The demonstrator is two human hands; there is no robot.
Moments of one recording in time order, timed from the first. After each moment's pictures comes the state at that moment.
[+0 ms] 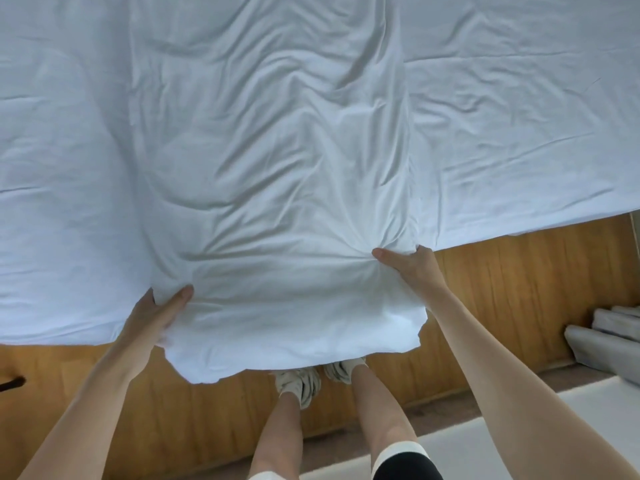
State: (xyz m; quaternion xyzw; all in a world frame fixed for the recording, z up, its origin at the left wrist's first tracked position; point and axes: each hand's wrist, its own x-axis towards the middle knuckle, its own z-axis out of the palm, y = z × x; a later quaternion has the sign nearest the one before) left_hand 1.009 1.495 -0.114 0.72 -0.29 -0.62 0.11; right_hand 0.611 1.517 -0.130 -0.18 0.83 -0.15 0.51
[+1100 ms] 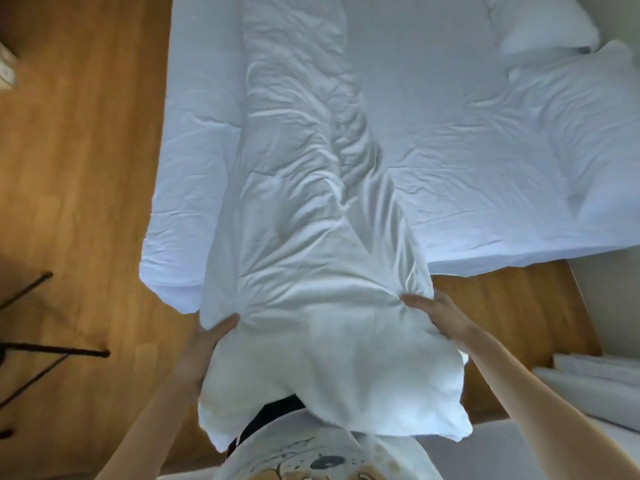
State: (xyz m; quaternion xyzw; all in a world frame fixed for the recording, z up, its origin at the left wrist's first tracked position) left_hand 1.005 1.682 0.223 0.69 -0.20 -0.64 0.26; right_hand 0.624 1.680 0.221 -0.25 0.69 -0.22 0.64
